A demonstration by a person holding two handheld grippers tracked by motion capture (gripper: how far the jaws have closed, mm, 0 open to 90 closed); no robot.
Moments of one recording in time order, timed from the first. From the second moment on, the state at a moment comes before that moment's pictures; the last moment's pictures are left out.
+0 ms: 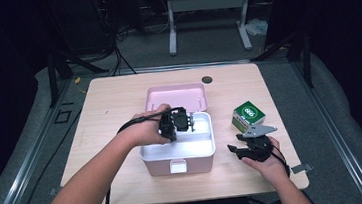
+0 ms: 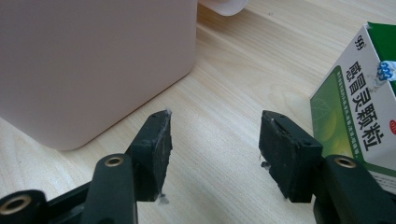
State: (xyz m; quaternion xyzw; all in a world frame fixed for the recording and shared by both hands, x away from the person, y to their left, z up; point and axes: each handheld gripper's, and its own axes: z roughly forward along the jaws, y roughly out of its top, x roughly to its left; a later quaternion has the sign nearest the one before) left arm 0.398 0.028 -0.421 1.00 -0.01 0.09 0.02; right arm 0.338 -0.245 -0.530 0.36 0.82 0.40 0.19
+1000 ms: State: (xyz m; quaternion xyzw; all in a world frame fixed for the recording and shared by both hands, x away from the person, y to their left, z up) left arm 0.391 0.045 -0.372 0.99 0.02 0.12 0.05; right arm 0.338 -0.244 -0.530 0.36 0.82 0.40 0.19
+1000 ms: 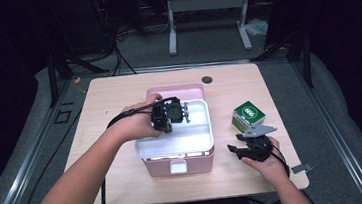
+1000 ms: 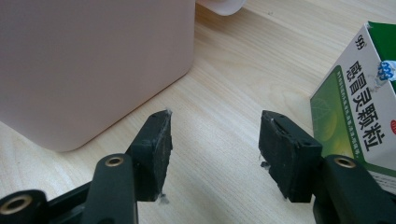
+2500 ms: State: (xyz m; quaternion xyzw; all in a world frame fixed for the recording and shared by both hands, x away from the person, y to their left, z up) left arm 0.413 0.273 -0.374 0.95 0.27 0.12 0.02; right arm 0.337 -0.243 -0.531 0.36 0.82 0.40 0.19
